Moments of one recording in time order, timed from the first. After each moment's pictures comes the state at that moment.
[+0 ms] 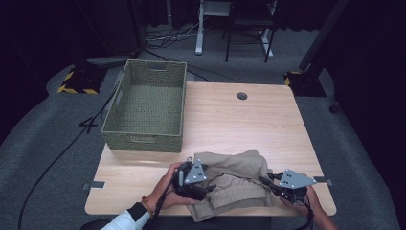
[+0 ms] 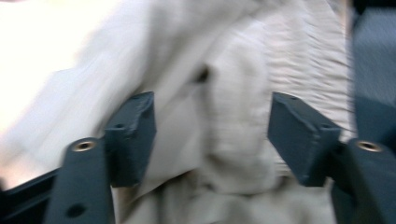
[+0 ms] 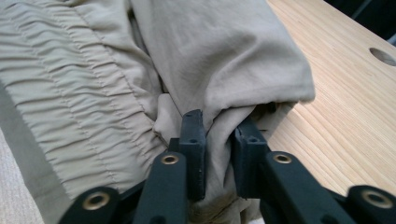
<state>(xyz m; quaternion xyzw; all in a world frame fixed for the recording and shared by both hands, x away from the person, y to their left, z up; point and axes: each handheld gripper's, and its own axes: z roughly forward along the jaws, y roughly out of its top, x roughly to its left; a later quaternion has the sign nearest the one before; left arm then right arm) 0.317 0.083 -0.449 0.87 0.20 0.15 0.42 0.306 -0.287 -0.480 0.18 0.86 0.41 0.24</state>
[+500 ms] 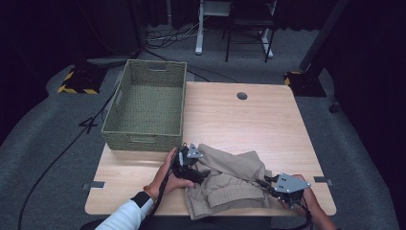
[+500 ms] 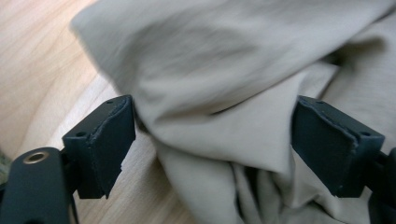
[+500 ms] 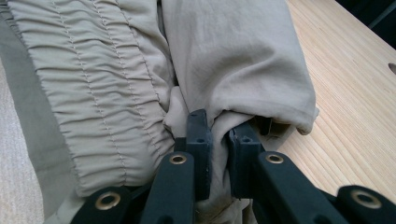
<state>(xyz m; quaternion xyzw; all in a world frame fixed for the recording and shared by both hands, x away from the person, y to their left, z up) 0.373 0.080 -0.483 0.88 0.31 0.07 0.36 0.302 -0.279 -0.483 0.14 0.88 0.39 0.24</state>
